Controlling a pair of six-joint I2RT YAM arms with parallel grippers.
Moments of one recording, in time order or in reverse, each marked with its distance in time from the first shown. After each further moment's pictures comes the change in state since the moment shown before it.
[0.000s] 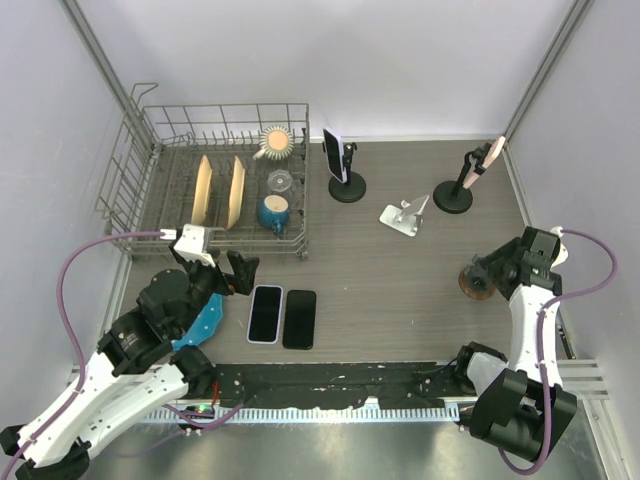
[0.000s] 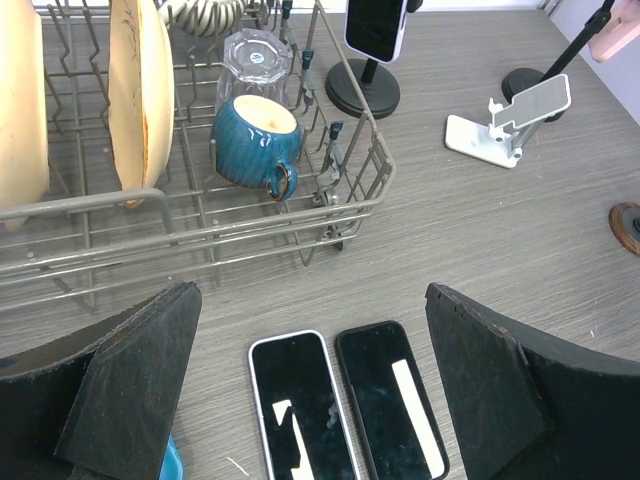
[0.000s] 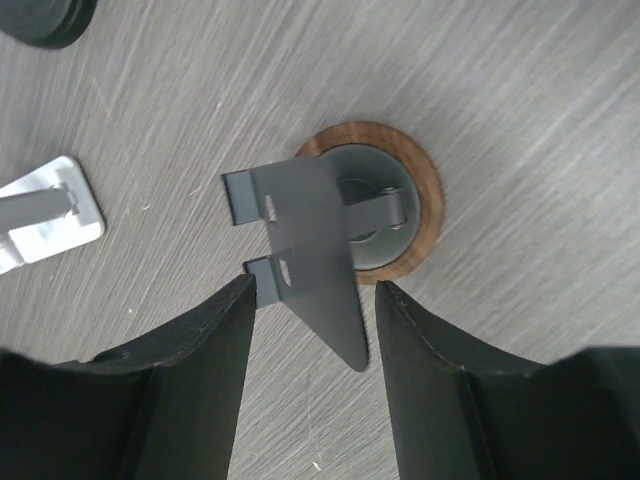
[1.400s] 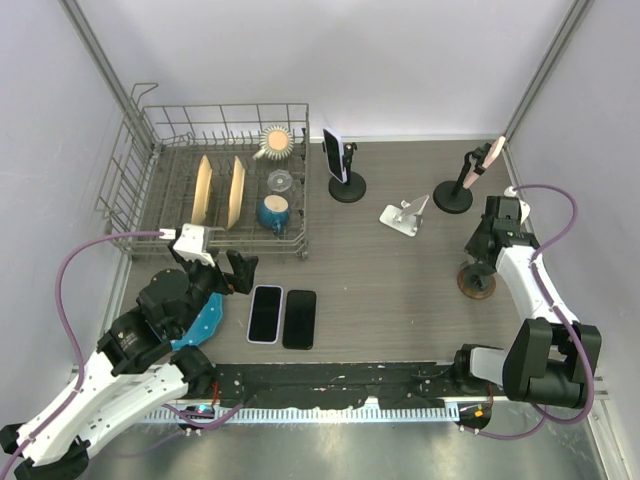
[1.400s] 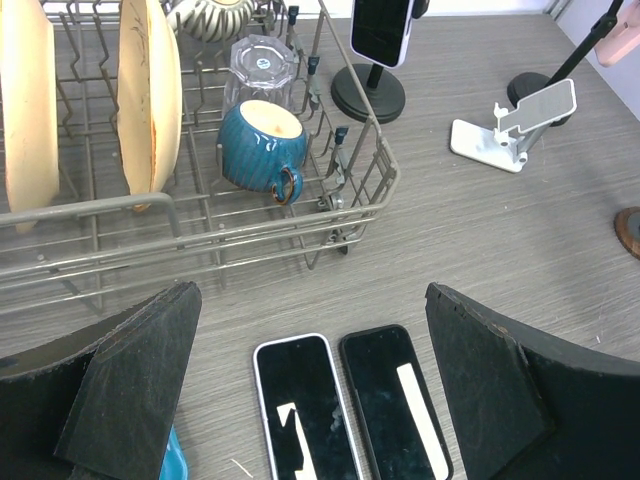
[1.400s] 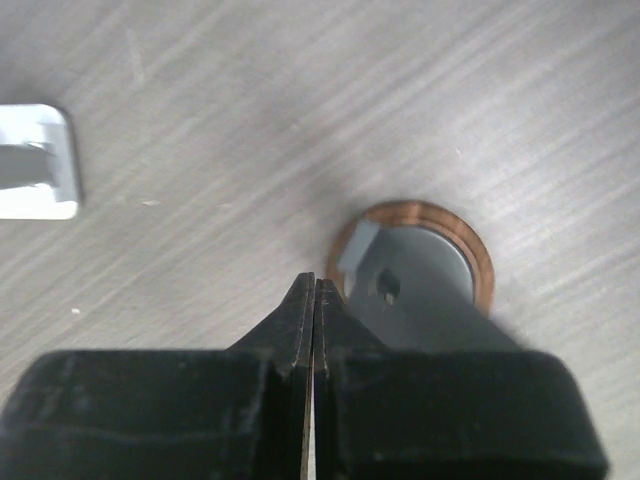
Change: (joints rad) left arm -0.014 0.005 0.008 0.000 -0.024 0.007; right arm 0.293 0.293 0.139 0.096 0.175 -0.174
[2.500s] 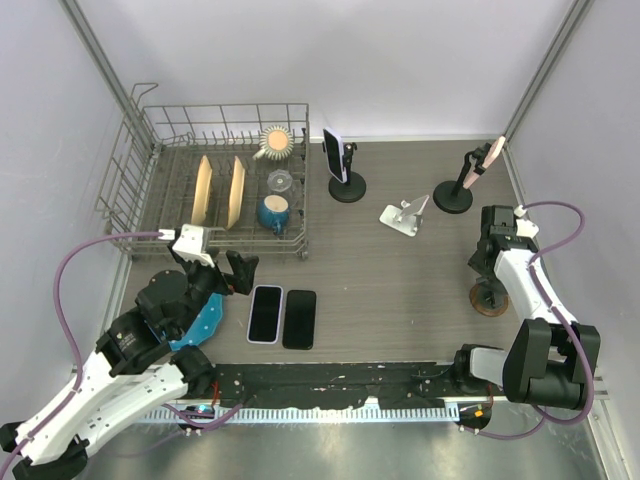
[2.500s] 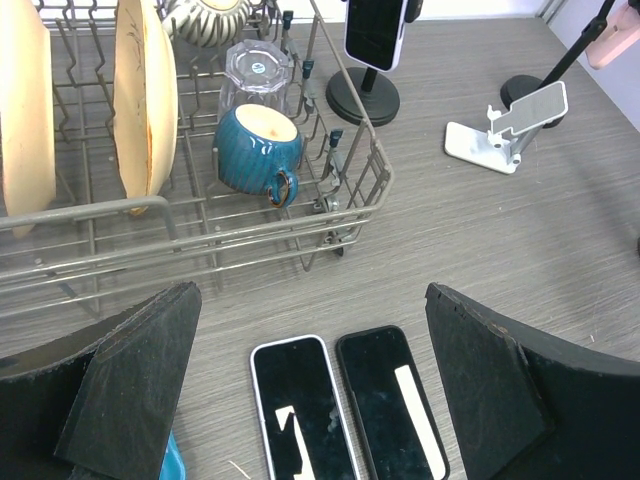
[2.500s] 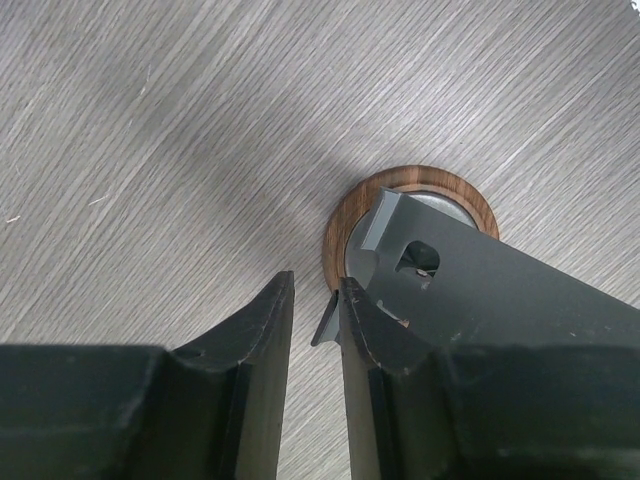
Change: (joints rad) left arm -0.016 -0.005 0.005 0.000 -0.009 0.001; right arm 0.003 -0.006 -0.035 -0.118 0.163 0.177
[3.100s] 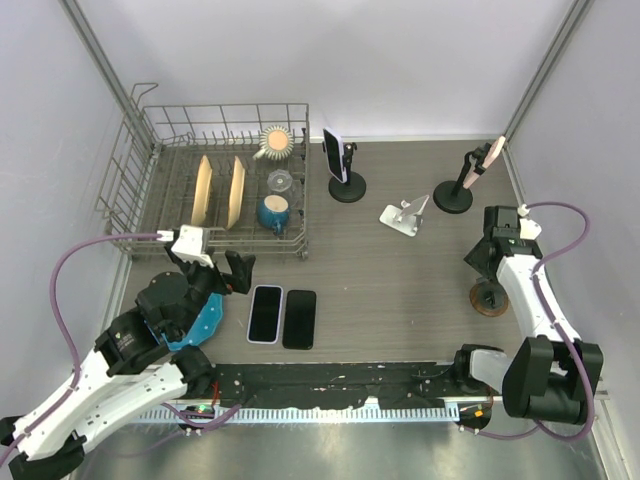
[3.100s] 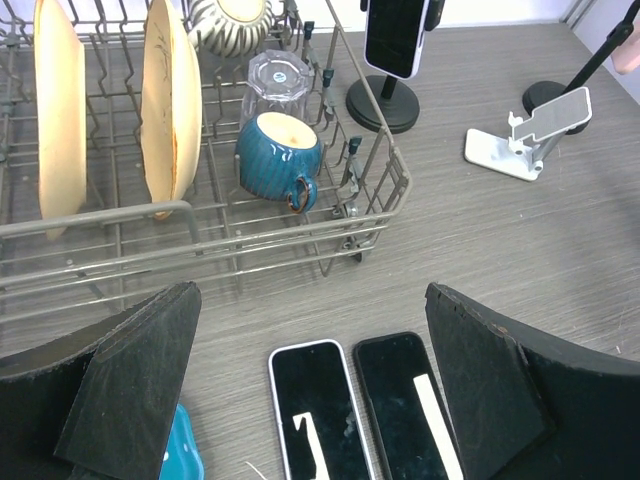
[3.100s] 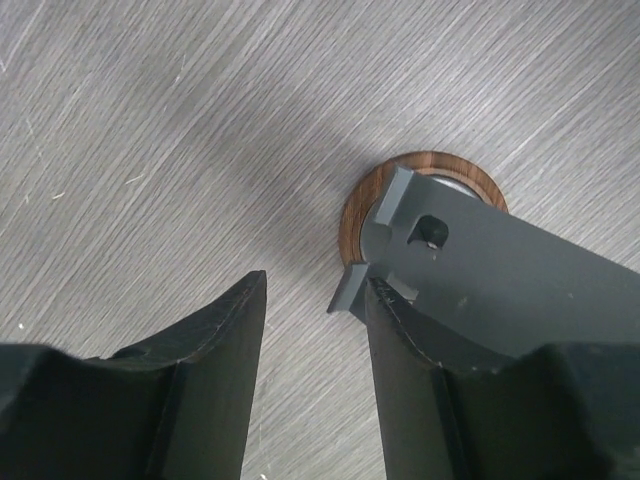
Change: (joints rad) left arm -0.055 0.000 0.010 -0.007 -0.097 0.027; right arm 0.000 -0.092 0.013 -0.055 -0.040 0.012
